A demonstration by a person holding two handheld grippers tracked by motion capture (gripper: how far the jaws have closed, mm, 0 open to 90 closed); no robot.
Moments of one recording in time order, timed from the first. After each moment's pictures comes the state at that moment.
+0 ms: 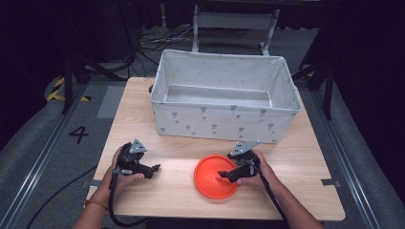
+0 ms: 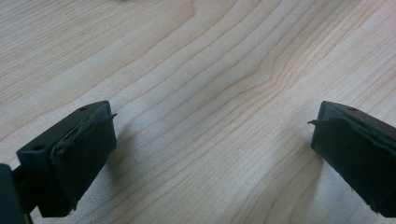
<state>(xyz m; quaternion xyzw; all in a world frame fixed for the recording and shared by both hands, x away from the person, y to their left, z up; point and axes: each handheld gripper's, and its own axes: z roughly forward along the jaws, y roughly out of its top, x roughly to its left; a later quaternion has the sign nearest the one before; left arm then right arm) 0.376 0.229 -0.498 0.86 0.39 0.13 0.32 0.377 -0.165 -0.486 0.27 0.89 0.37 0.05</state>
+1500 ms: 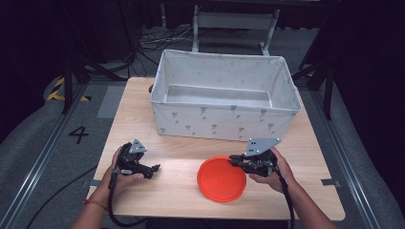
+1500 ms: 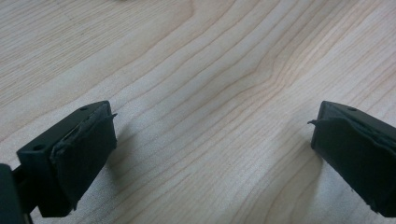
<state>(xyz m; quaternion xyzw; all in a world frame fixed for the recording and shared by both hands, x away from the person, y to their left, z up) 0.376 0.229 -0.498 0.86 0.38 0.13 0.32 0.345 -0.185 -0.401 0.18 0.89 0.40 0.11</state>
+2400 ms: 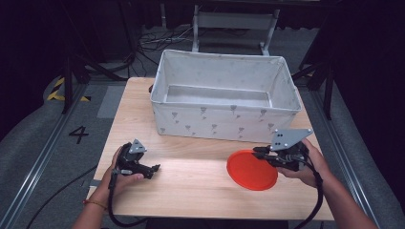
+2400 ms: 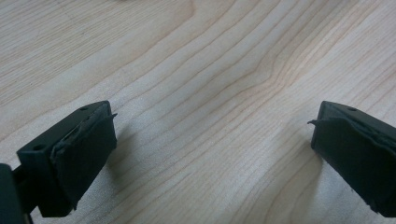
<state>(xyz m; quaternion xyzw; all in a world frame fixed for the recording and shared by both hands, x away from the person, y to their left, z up) 0.375 0.229 -0.498 0.86 0.38 0.13 0.32 0.333 -0.232 -0.332 0.15 0.91 0.35 0.16</state>
